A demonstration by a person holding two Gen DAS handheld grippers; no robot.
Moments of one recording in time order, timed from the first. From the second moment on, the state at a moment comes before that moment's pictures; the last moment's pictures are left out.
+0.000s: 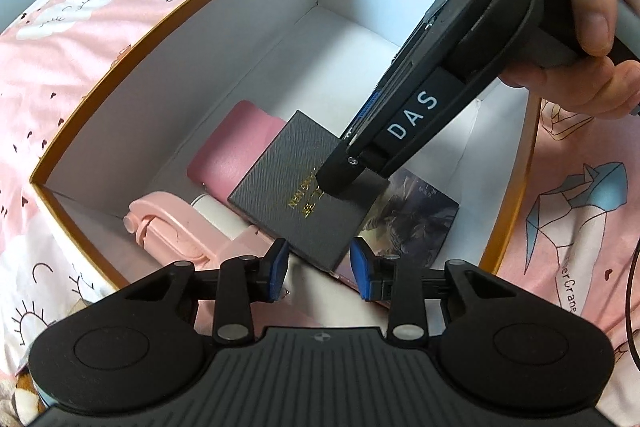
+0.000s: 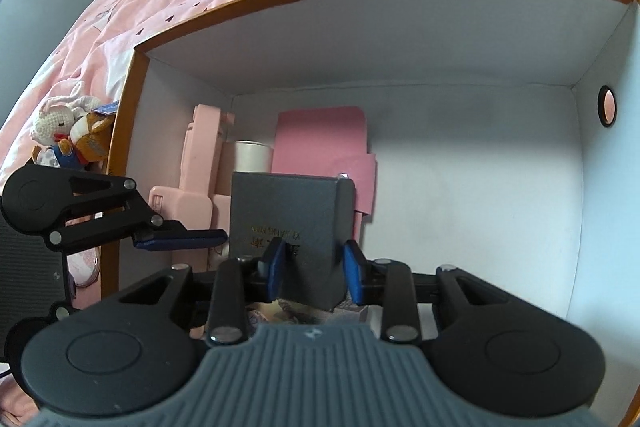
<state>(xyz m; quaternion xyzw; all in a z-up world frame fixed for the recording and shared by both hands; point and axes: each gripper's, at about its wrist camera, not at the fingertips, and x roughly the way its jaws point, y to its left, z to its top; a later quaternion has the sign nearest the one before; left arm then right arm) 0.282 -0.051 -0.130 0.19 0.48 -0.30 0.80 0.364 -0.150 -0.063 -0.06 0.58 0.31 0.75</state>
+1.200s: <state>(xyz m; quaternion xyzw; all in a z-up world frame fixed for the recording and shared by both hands) 0.121 0.151 0.010 0.05 0.46 -0.03 0.88 0.198 -0.035 0.020 -0.18 0.39 0.45 0.78</state>
